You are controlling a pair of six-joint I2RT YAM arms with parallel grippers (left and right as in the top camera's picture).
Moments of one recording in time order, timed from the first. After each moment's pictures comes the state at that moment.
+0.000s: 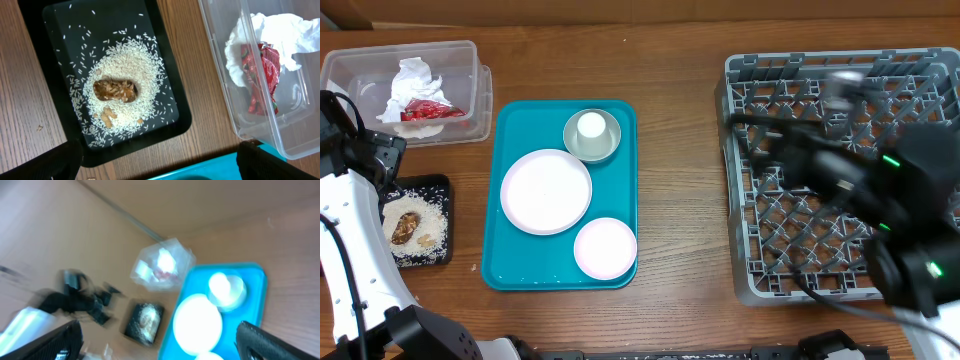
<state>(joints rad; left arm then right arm) 0.54 1.55 1.45 -1.02 -0.20 -0.83 0.32 1.05 1.28 -0.56 -0.53 0.68</state>
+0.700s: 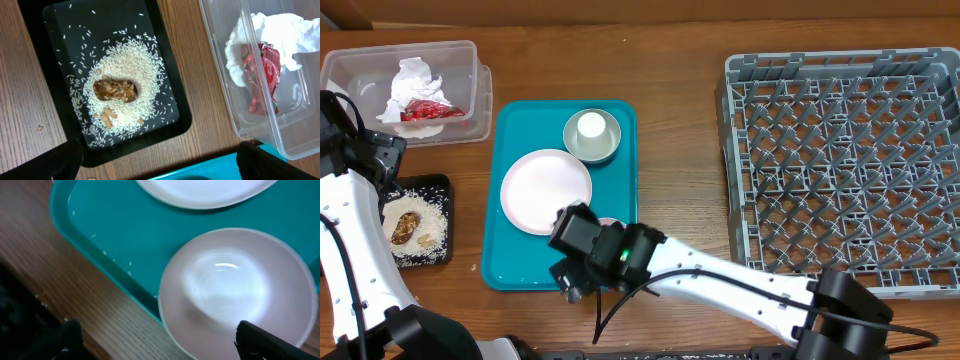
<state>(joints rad) 0.54 1.55 1.45 -1.02 -0.20 -0.83 1.15 1.79 1.36 -0.71 -0.03 0.51</state>
